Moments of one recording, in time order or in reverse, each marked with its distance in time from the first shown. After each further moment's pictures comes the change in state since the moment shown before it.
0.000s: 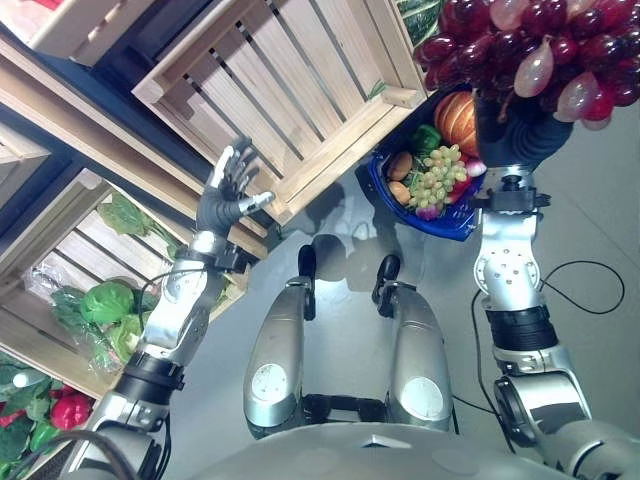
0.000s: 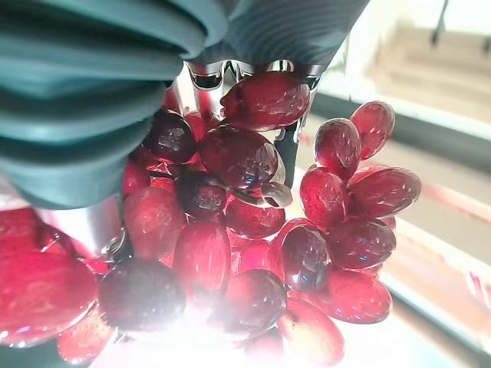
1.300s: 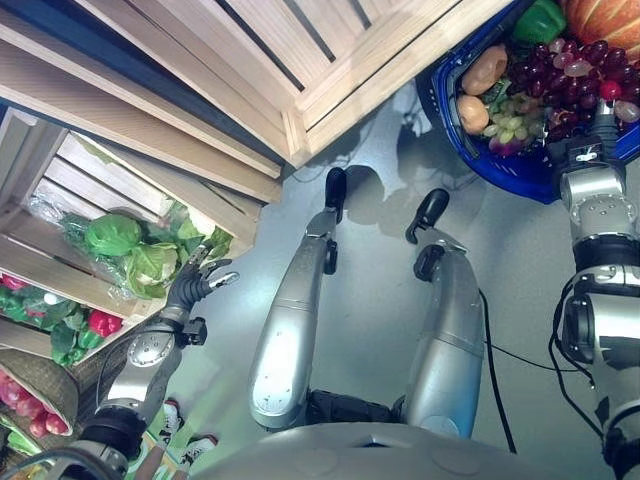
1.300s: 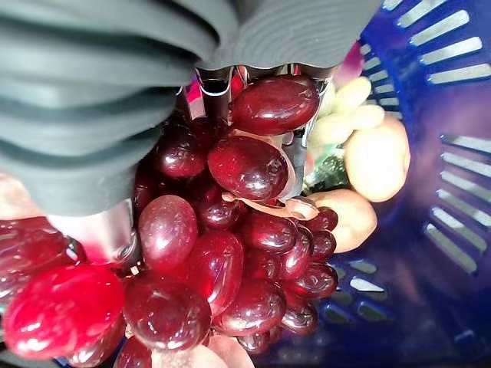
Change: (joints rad) left arm 0.177 0.105 -0.055 0.353 -0.013 -0.114 -0.002; right arm -0.396 -0.325 -0.130 0.964 0.056 0.384 -0.331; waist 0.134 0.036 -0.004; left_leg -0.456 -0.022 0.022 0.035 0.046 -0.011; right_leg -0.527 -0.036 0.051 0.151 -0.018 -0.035
